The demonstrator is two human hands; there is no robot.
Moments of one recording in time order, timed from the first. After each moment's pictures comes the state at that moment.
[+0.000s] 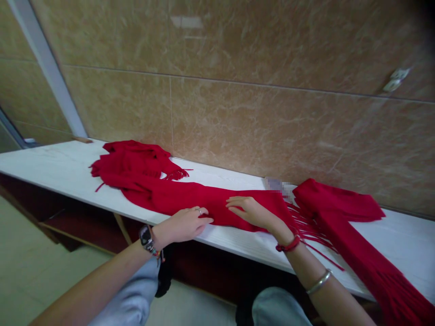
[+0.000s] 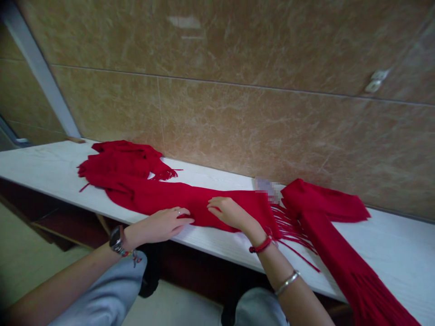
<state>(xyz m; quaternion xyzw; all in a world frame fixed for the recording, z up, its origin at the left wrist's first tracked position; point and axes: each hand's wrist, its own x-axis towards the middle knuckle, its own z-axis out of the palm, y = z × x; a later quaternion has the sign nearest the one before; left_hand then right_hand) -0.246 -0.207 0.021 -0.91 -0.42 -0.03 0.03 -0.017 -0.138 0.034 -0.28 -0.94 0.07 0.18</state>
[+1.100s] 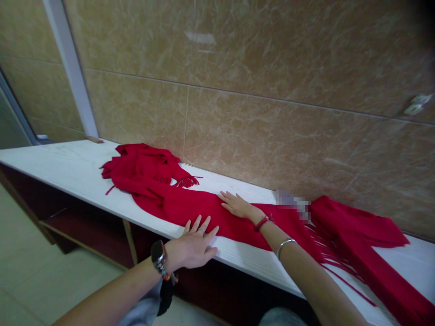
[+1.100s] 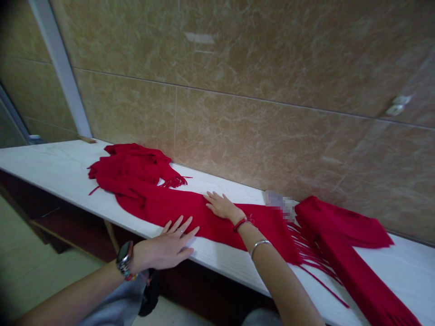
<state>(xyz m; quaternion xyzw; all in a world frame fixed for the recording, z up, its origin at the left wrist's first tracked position) -0.251 -0.227 0.025 -0.82 -0.56 0.03 -0.14 -0.082 -0.052 -0.002 -0.34 -0.94 0.02 0.02</state>
